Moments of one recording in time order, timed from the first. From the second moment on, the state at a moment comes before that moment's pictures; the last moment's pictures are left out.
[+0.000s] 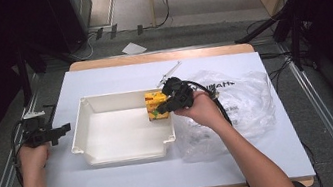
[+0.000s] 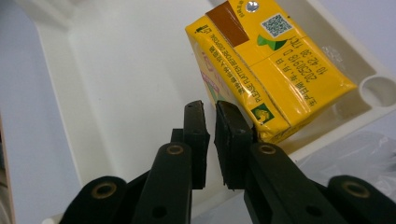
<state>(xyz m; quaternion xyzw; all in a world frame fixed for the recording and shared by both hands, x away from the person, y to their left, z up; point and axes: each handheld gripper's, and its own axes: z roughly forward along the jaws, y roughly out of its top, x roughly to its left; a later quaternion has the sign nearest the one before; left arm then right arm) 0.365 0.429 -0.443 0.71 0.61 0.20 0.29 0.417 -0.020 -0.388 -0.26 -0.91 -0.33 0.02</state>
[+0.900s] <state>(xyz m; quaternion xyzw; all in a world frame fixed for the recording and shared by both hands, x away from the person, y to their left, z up) 0.366 0.428 -0.445 0.71 0.61 0.21 0.29 0.417 -0.048 -0.359 -0.27 -0.89 -0.36 0.05</state>
